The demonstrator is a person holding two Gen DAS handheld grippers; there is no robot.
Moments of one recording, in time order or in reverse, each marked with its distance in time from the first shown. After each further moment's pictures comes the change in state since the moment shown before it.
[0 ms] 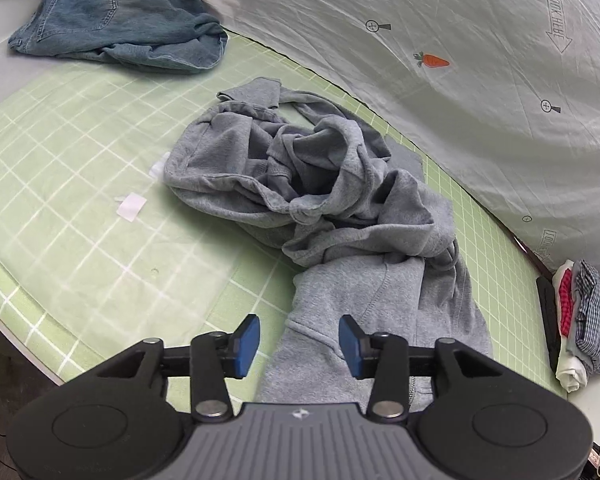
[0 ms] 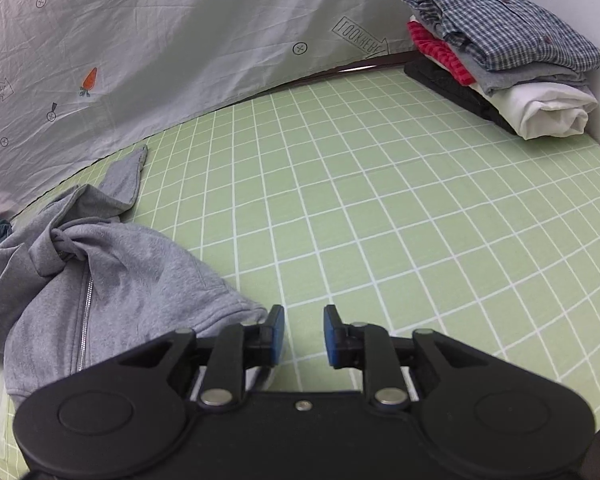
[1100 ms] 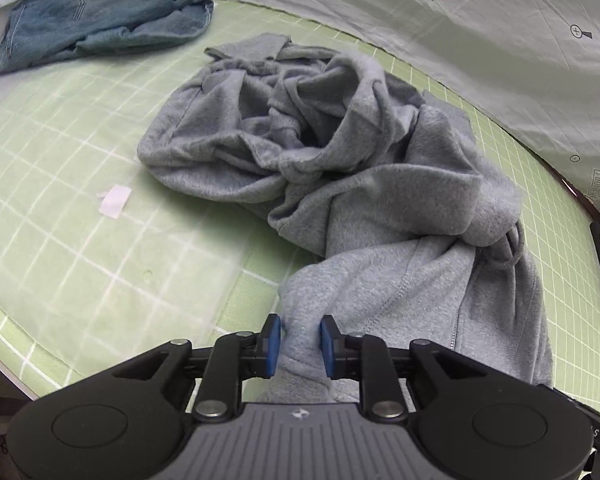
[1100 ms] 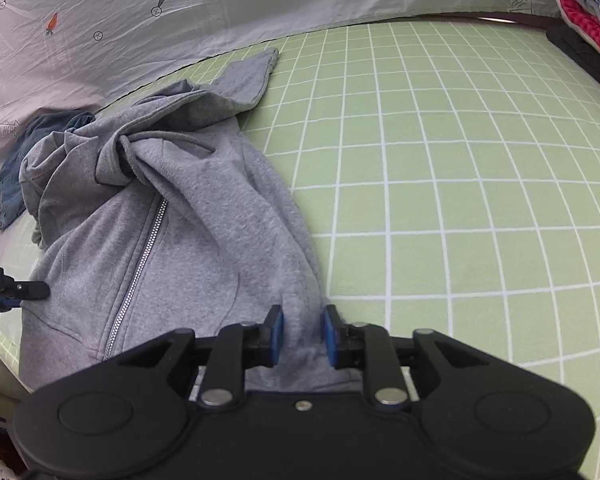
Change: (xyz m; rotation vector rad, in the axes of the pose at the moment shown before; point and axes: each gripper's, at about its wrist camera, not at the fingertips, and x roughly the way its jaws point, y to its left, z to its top) left arm 0.045 -0.027 0.005 0.175 0.052 0.168; right arm 0.032 0.071 -0.037 -0.215 0.198 0.209
